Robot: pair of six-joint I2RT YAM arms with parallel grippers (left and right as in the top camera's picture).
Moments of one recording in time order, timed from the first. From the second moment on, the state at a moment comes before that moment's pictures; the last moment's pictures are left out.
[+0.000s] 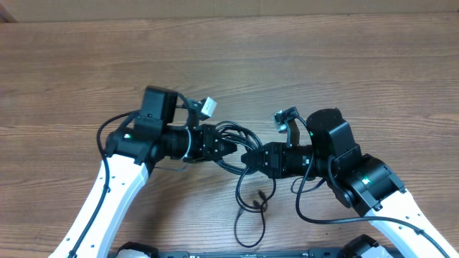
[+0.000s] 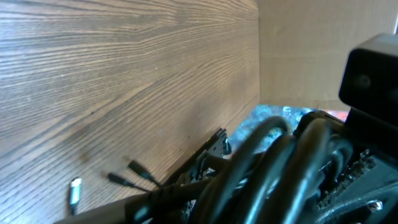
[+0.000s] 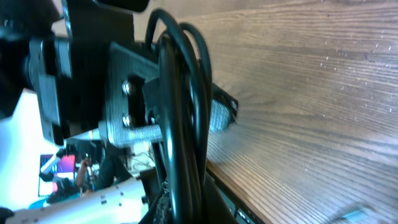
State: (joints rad) left arm -0.25 1.30 1.04 -0.78 0.93 -0.46; right arm 0.54 1.06 0.91 -0.55 -0.70 0.71
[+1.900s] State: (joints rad) left arm -0.31 1.30 1.04 -0.84 1.15 0.14; right arm 0.74 1.07 0.93 -0.54 0.00 0.46
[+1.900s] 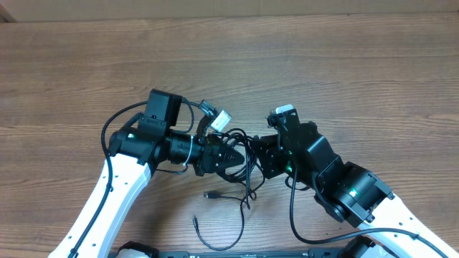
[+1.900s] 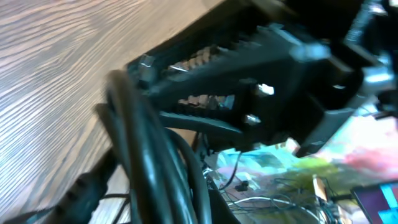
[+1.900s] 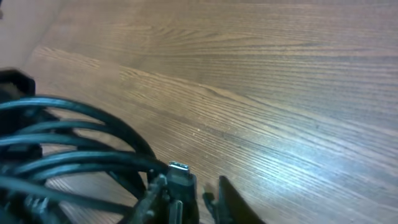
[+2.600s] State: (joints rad) left arm -0.19 1.33 1.03 -0.80 1.40 0.37; right arm 0.71 1.05 0.99 -0.86 0.05 0.90
